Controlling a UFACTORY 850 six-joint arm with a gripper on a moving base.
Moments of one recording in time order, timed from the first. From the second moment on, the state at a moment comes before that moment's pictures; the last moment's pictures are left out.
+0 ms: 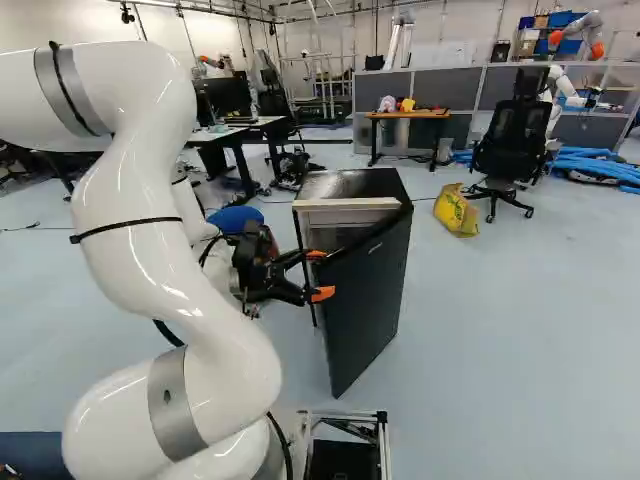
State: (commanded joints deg) arm 31.0 -33.7 -30.6 109.1 83.7 0.0
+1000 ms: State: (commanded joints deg) arm 22.5 -33.4 -33.8 117.8 84.9 0.0
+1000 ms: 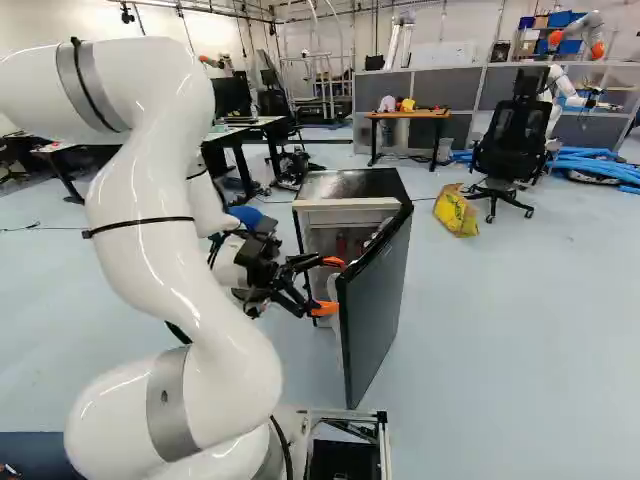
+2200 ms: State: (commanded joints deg) arm 2.3 -34.0 -43.8 124.1 82.8 0.0
